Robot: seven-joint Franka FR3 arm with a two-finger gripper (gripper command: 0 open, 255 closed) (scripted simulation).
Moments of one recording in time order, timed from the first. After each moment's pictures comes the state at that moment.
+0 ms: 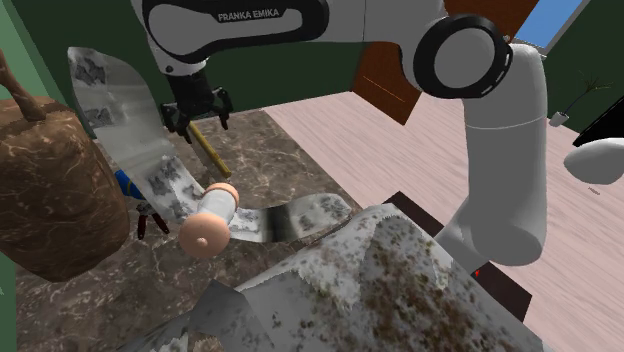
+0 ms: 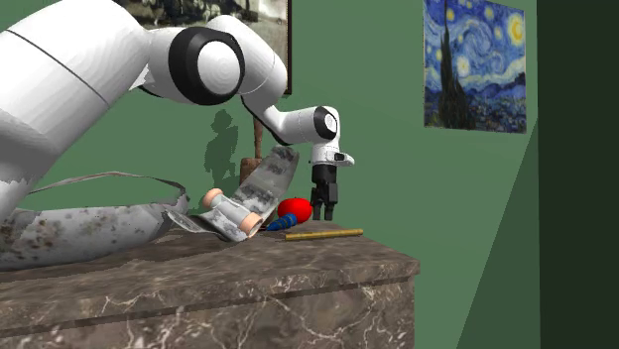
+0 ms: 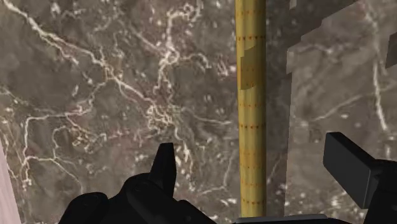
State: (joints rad) arm 0.26 0.63 0.43 -1.26 -0.30 1.65 0.73
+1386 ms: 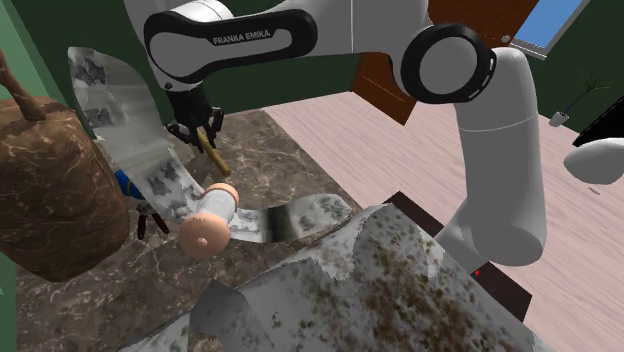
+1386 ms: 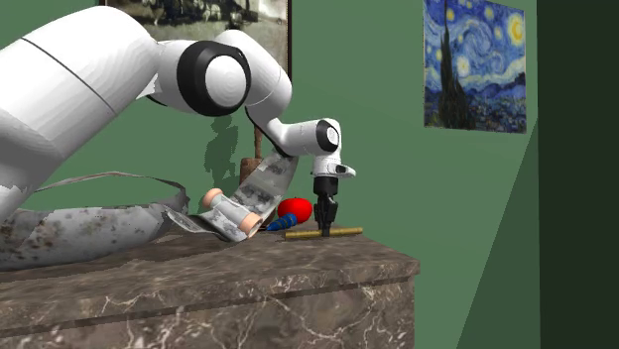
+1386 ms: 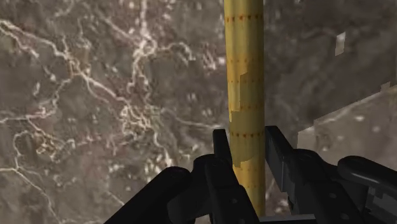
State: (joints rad) arm 0.27 0.69 0.42 -1.26 -0.32 1.70 0.74
